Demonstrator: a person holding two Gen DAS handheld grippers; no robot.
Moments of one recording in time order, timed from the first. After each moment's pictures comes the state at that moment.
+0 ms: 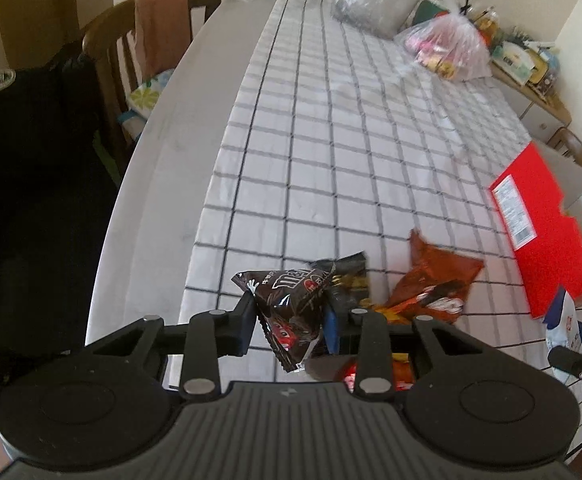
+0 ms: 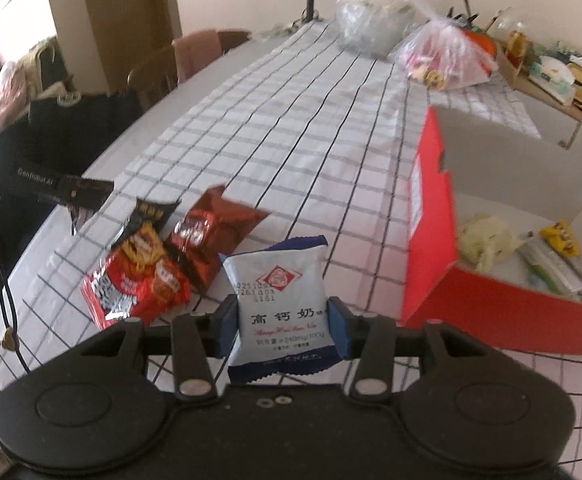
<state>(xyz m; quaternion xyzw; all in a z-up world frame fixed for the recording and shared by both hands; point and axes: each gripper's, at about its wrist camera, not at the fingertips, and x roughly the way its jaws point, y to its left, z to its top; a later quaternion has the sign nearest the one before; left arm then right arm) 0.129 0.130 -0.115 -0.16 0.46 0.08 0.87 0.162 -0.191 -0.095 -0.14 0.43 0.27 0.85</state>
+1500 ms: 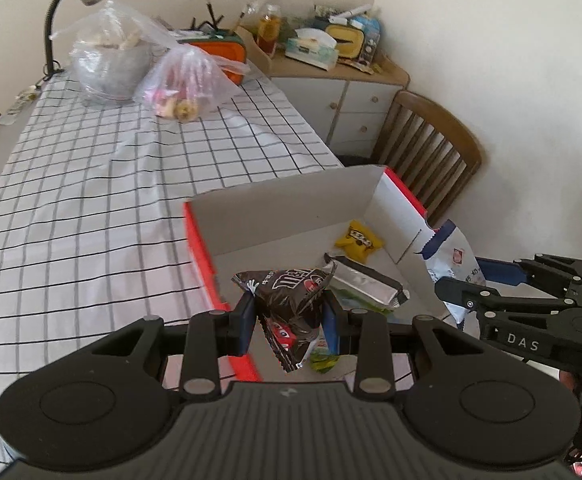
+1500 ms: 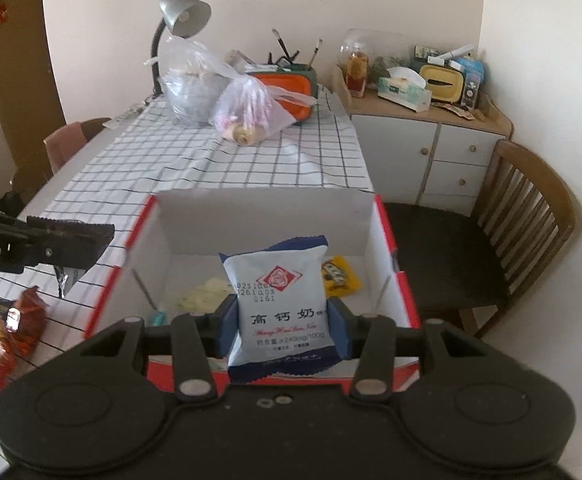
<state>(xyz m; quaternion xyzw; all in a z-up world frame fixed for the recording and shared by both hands) 0.259 -0.168 -0.024 -0.06 0.42 -0.10 0.90 0.271 -0.396 -0.034 -0.09 0.38 0.15 0.91</state>
